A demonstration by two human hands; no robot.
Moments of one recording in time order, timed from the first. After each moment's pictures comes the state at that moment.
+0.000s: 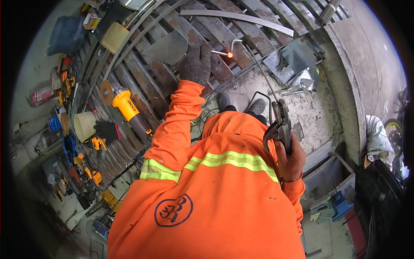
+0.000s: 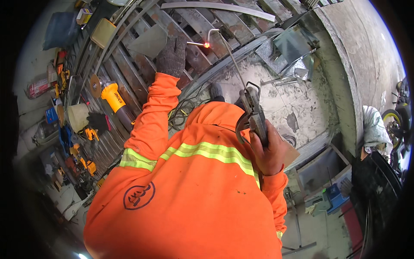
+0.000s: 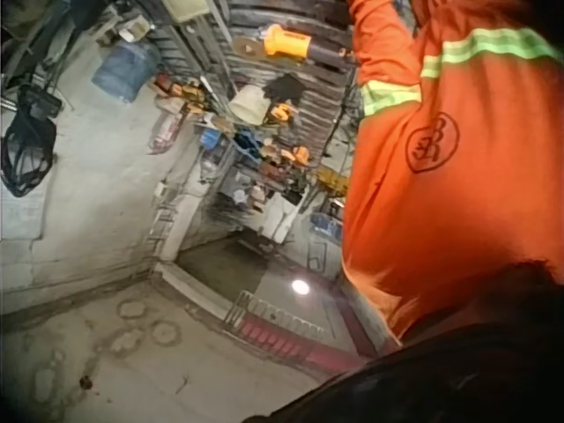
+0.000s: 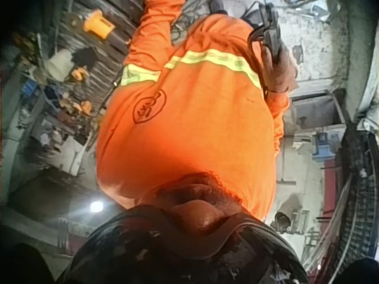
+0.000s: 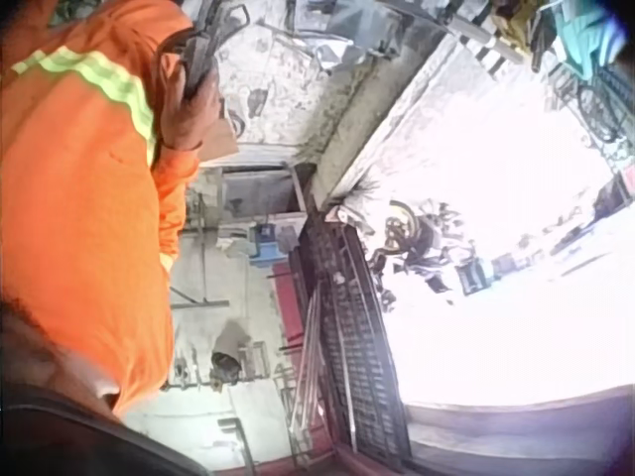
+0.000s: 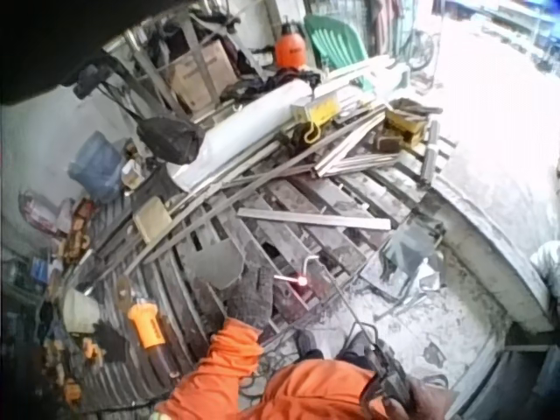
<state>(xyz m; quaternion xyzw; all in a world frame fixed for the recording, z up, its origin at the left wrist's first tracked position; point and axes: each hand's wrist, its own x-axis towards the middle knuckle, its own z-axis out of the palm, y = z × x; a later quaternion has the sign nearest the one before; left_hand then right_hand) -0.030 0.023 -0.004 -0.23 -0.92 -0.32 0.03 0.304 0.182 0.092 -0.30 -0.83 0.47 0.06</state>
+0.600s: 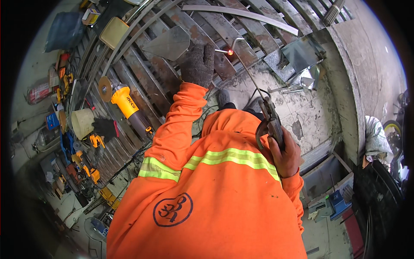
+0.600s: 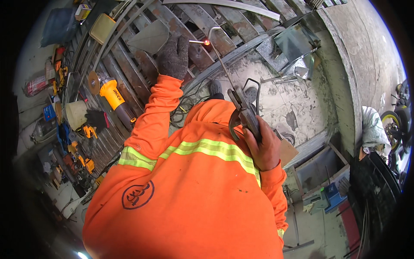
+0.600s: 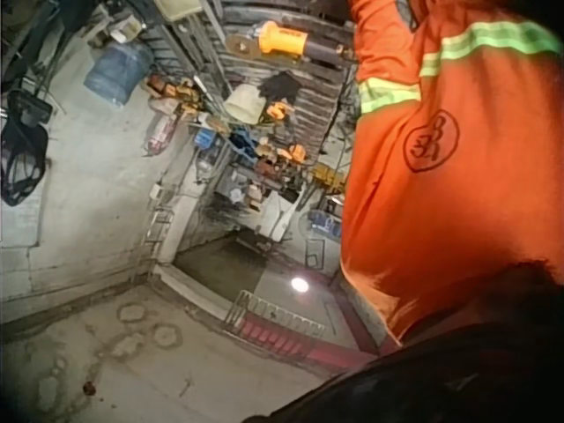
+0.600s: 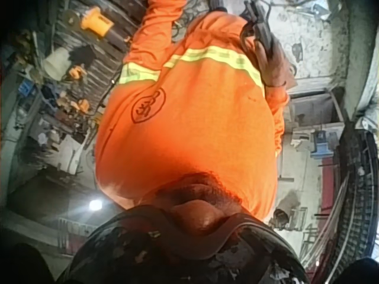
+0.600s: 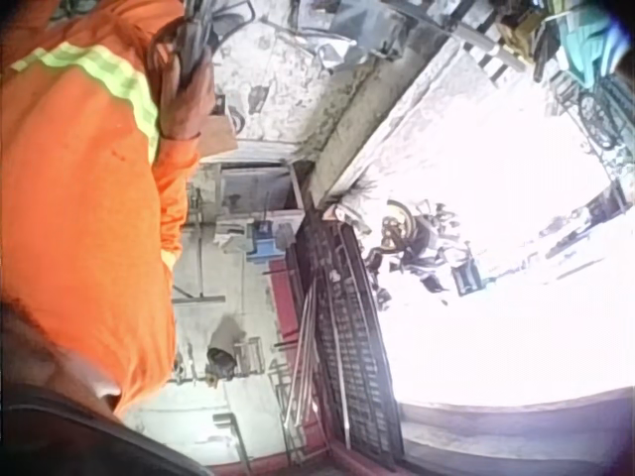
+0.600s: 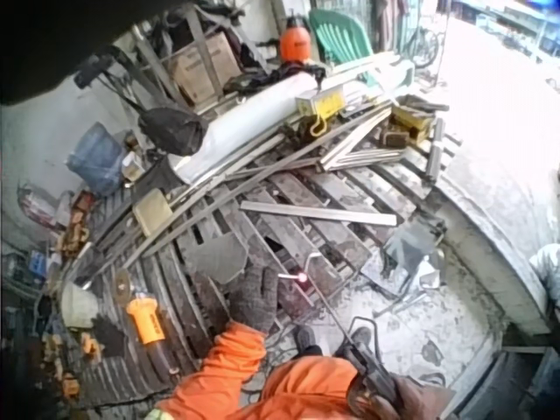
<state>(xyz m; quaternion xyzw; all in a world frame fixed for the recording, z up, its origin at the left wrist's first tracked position) -0.012 0.024 0.011 -0.24 -0.91 -0.34 0.07 0.287 0.175 0.089 -0.27 -0.84 0.47 0.00</state>
